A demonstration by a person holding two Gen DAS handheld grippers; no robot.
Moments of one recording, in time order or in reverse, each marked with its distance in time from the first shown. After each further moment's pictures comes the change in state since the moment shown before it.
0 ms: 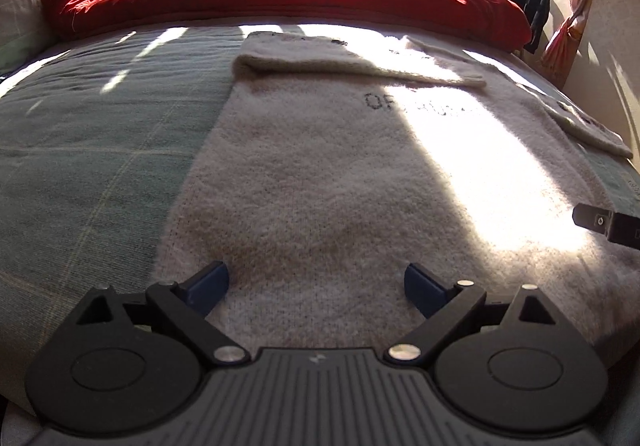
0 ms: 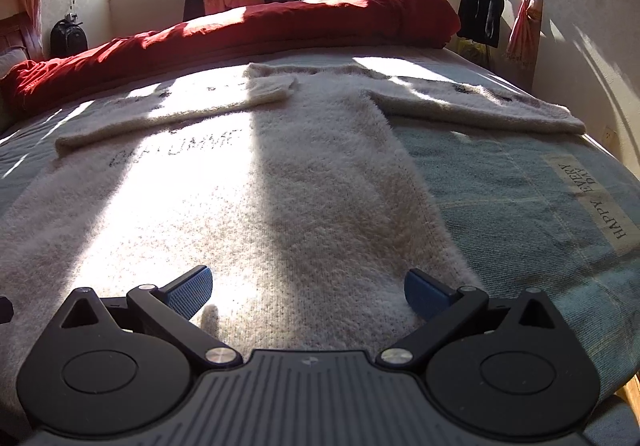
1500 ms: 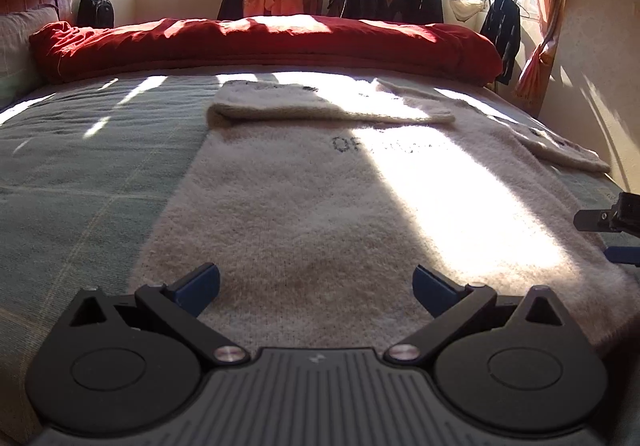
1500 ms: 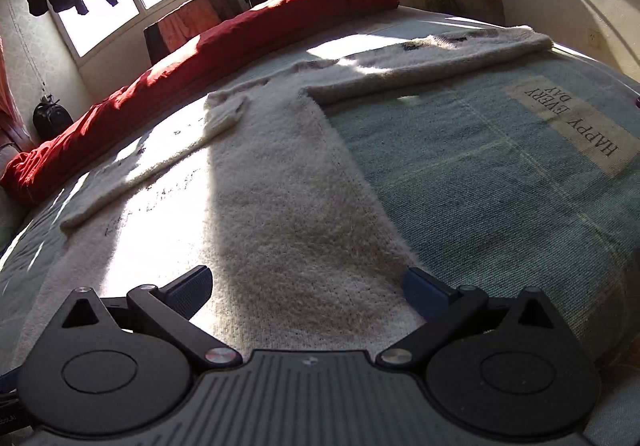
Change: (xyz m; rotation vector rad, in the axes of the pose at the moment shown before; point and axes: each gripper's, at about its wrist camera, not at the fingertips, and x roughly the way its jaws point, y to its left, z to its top) left arm -0.016 -0.010 -0.005 0.036 -0.208 -0.080; right arm 0.005 -0.064 -0.001 0.299 0.041 0.097
